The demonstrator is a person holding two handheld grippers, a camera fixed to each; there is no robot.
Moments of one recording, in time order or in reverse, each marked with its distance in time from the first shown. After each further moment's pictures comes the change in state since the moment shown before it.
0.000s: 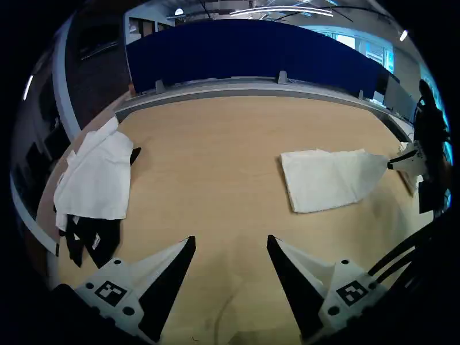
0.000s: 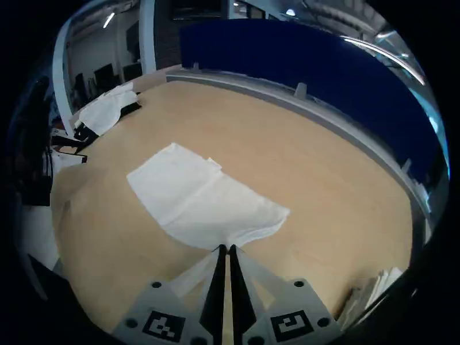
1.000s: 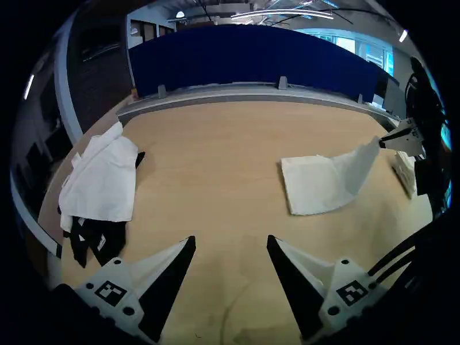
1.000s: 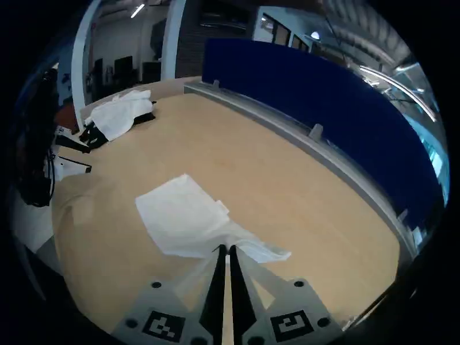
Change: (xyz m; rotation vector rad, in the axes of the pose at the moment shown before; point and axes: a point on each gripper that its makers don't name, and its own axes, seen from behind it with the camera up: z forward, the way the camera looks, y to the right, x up) left arm 0.009 -0.004 -0.015 0.006 0.022 -0.003; right arm 0.077 -0.018 -0.003 0.006 0.076 -0.168
